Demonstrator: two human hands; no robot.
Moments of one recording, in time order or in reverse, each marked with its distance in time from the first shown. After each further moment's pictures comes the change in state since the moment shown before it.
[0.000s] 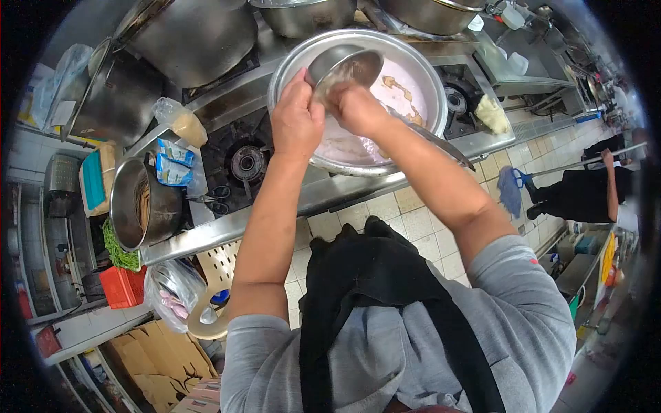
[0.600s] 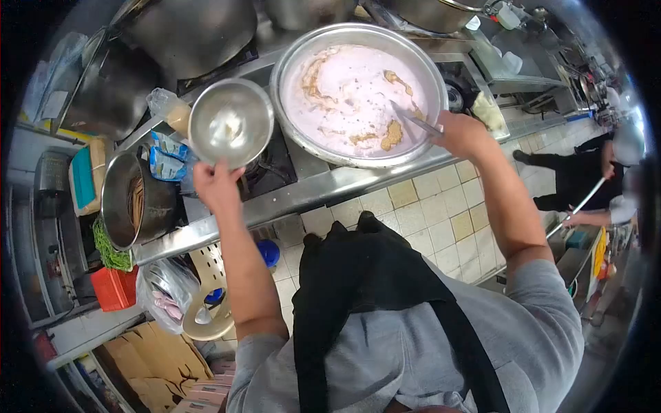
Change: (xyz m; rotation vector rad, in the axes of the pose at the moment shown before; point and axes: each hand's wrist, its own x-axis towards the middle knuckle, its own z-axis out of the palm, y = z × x) left_hand -0.094 -0.067 -0.121 -0.535 0.466 -0.851; right_hand -0.102 0.044 -0.129 -0.487 -0.631 0.435
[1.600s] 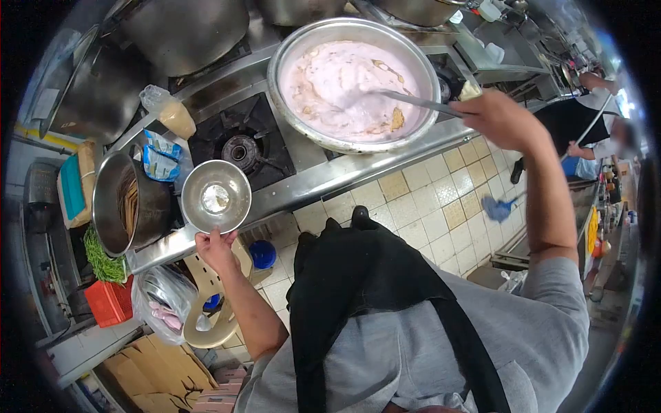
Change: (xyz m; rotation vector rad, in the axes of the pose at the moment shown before) left_hand -0.051 -0.059 -0.152 -0.026 0.119 -0.249; right_hand -0.082 -0.053 -0.117 0.040 -0.089 -0.071
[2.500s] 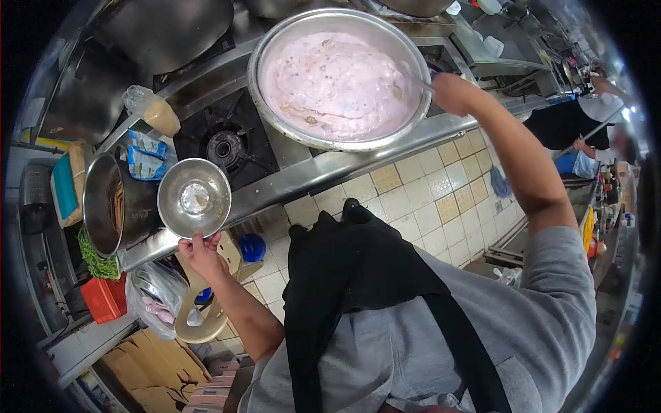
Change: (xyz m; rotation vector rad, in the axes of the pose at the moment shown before) left_hand -0.017 0.005 0.006 -0.054 0.053 0.078; right_hand 0.125 0.110 0.095 -0.279 0.172 -0.095
